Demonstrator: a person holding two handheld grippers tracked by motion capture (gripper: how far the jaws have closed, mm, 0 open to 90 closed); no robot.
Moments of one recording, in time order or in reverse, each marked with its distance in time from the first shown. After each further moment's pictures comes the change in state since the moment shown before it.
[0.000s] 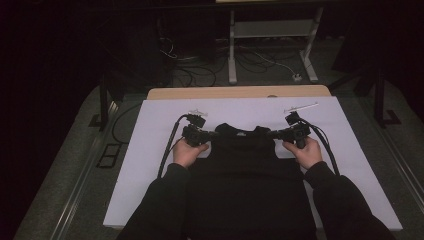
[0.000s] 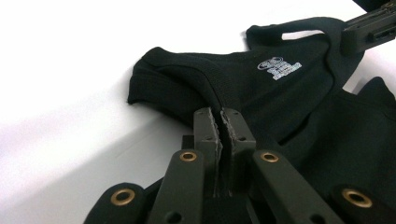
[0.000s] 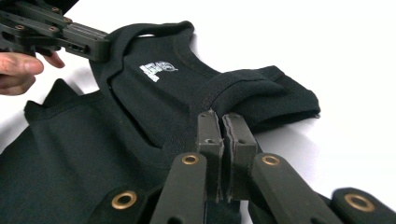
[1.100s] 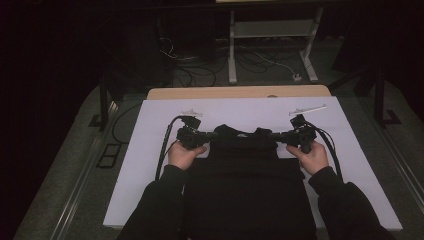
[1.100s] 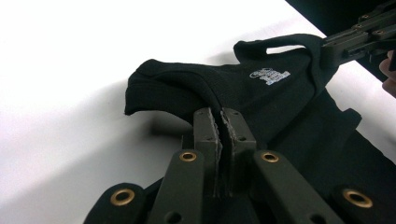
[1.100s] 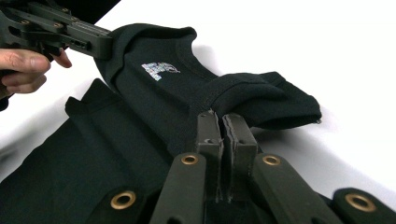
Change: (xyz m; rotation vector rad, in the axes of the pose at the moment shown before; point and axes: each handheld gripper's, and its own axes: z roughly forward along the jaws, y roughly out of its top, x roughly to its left) left arm -0.020 -0.002 -0.034 -0.057 -0.060 0.001; right arm 0.024 -0.008 -0.027 -0.043 0.033 -0.032
